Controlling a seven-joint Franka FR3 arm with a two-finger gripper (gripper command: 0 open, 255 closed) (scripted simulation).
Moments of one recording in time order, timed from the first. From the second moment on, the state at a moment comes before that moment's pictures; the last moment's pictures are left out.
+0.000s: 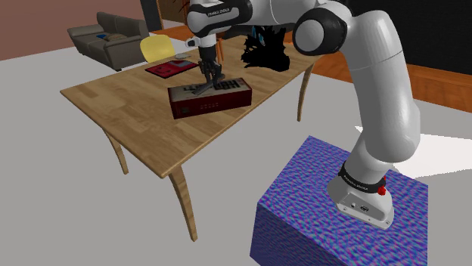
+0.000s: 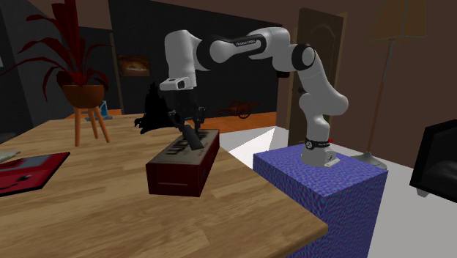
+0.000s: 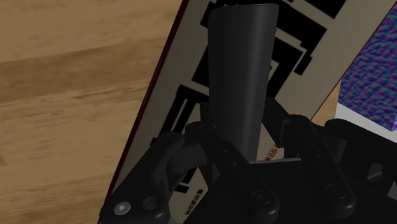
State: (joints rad) arm 0.03 0.62 -0.05 -1.19 0.02 1.73 -1.53
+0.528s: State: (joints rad) arm 0.03 0.62 -0.05 -1.18 0.02 1.71 -1.53
